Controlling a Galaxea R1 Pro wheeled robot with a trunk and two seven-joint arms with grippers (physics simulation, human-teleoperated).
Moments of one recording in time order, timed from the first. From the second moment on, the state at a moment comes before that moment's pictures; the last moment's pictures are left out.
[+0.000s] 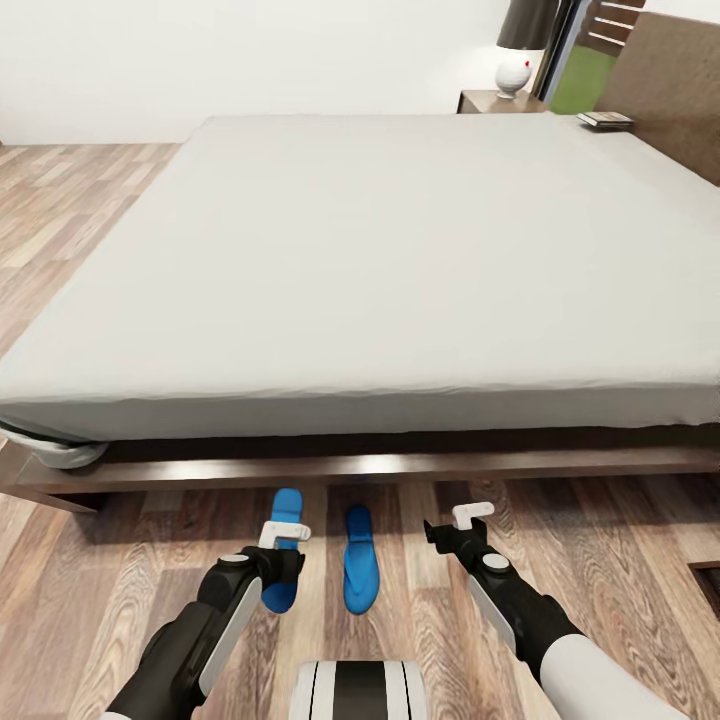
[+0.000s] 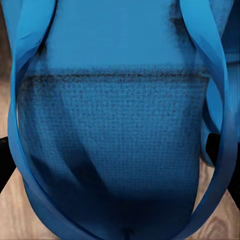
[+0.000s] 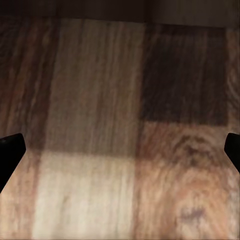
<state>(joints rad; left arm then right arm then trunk) -0.40 -0.01 -0.27 -1.18 0.22 0.72 0.17 -0.63 -0.04 0.34 -0.58 -0.22 0.02 -0.07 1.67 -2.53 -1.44</state>
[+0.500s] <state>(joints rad) -0.40 -0.01 -0.27 -1.18 0.22 0.72 0.17 -0.63 -0.04 0.34 -0.58 -0.22 0.02 -0.07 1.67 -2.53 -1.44</state>
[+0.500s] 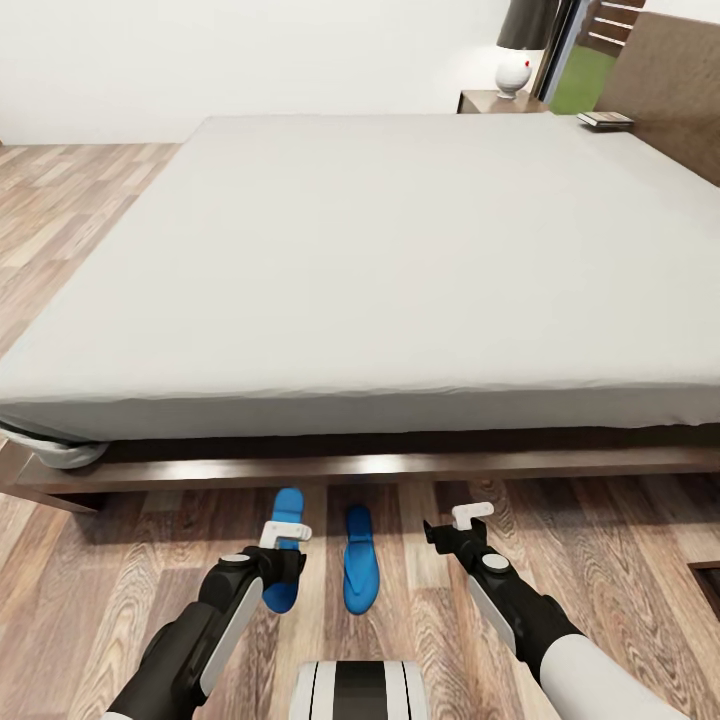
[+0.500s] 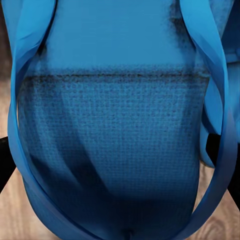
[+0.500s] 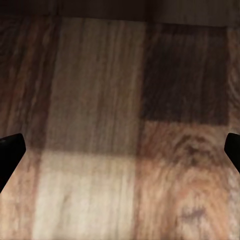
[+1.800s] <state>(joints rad) -0.40 -0.02 -0.27 -1.20 0.23 0.72 0.16 -0.63 -0.04 0.34 -0.58 -0.22 0.02 -0.07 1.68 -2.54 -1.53</state>
